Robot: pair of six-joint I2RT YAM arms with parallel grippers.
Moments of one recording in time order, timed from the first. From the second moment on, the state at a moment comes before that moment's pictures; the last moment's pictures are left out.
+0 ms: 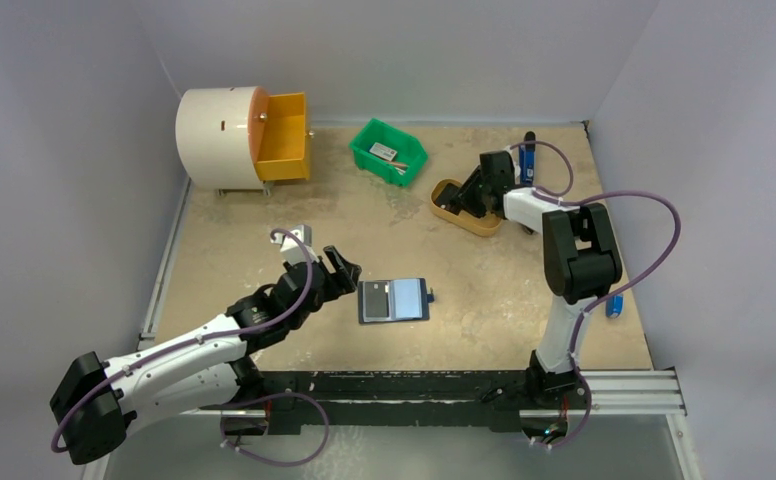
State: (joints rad) left arm -0.89 0.87 0.46 -0.10 -0.49 -0.94; right arm 0.21 1.93 1.21 -0.10 0.01 0.87
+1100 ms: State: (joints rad) left arm -0.89 0.87 0.45 -0.10 -0.50 -0.94; right arm 0.21 1.93 1.17 -0.06 -0.05 0.87
